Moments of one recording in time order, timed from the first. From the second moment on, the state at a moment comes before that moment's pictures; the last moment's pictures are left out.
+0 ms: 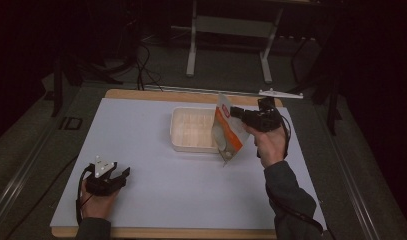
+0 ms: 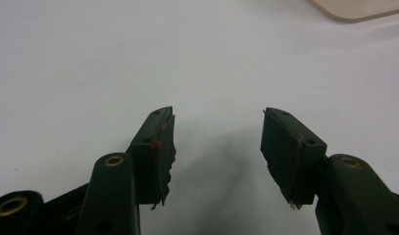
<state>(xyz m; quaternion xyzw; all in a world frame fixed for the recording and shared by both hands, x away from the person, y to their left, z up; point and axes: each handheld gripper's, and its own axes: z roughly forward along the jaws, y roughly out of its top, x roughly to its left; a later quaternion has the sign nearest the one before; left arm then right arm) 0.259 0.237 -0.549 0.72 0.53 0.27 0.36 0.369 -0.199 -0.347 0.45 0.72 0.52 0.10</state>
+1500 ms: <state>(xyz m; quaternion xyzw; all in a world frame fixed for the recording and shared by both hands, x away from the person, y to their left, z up) 0.260 0.237 -0.550 0.72 0.53 0.27 0.36 0.412 -0.176 -0.351 0.49 0.66 0.55 0.16</state>
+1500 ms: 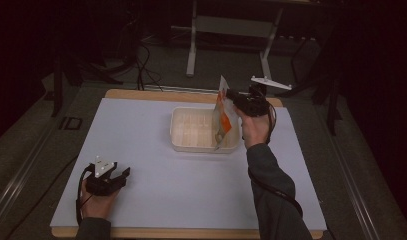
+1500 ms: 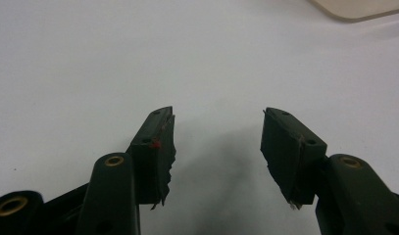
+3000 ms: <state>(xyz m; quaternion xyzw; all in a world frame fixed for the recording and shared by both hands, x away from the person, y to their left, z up) 0.259 0.237 -0.549 0.72 0.53 0.27 0.36 0.416 -0.160 -0.399 0.51 0.64 0.54 0.19</state>
